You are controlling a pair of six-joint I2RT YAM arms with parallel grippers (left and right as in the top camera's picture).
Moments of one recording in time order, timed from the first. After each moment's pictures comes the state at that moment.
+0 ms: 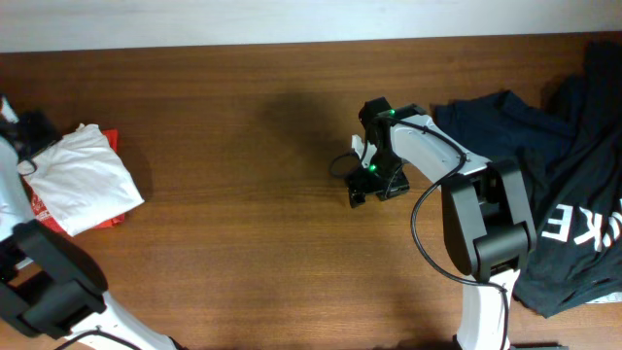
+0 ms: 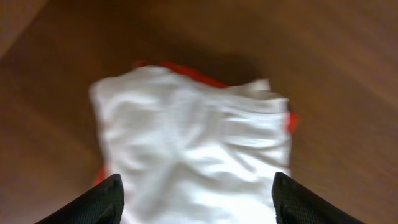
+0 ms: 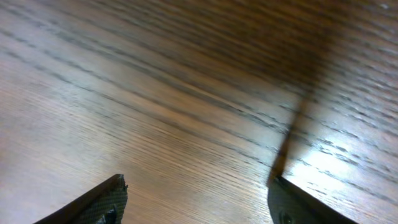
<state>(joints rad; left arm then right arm) 0.58 2.01 1.83 -0.85 0.00 -0.06 0.30 2.14 1.53 -1.09 -0.24 0.00</state>
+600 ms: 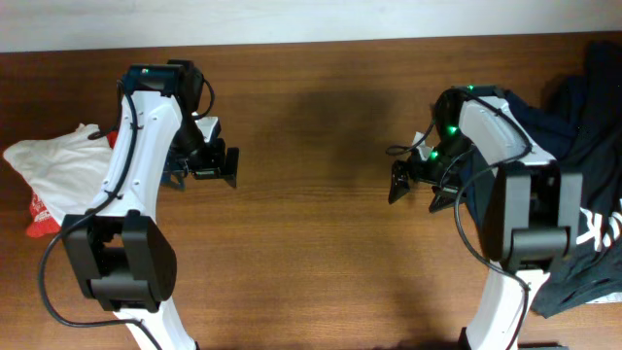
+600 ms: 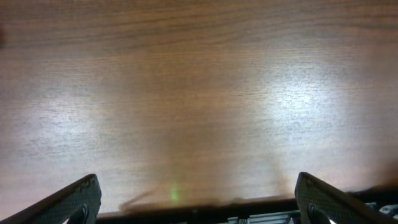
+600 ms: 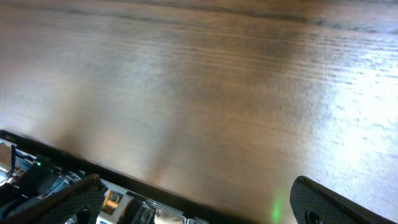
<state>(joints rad) -0.08 1.99 1.84 -1.60 0.09 -0.05 0.00 2.10 1.60 -1.46 -0.39 -0.05</state>
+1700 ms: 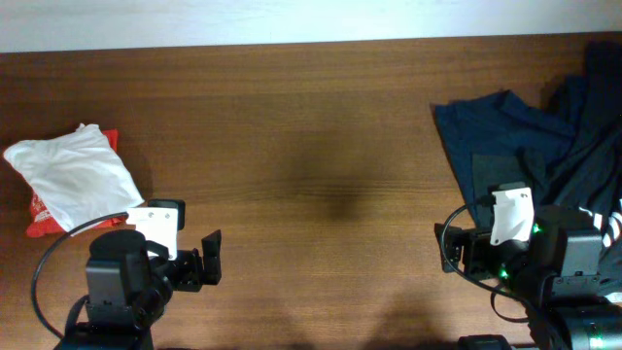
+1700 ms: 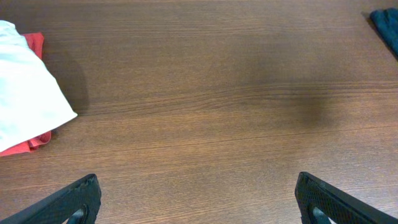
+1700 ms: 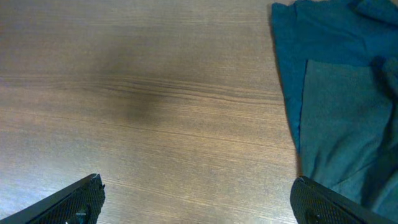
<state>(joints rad) -0.08 0.65 0.90 -0.98 0.09 -0.05 0.00 0.71 1.00 -1.09 -0.20 0.01</state>
